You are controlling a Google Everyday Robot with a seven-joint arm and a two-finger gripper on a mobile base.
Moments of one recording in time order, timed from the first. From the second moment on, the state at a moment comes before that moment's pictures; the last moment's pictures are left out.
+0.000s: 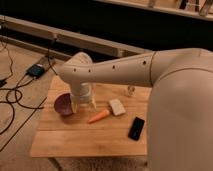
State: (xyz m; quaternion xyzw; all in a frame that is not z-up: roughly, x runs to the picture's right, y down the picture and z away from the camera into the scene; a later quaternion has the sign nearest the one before) arm -0.103 0.104 0.703 -0.26 0.24 0.64 0.68
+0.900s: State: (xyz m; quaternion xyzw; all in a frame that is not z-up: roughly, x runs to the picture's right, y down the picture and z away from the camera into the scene) arm -0.050 0.097 0.732 -0.25 0.22 0.69 0.64
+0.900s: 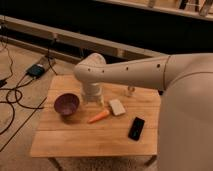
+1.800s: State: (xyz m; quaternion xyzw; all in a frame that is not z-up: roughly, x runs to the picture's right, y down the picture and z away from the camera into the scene) arm 0.072 0.154 0.783 -0.24 0.26 0.78 0.52
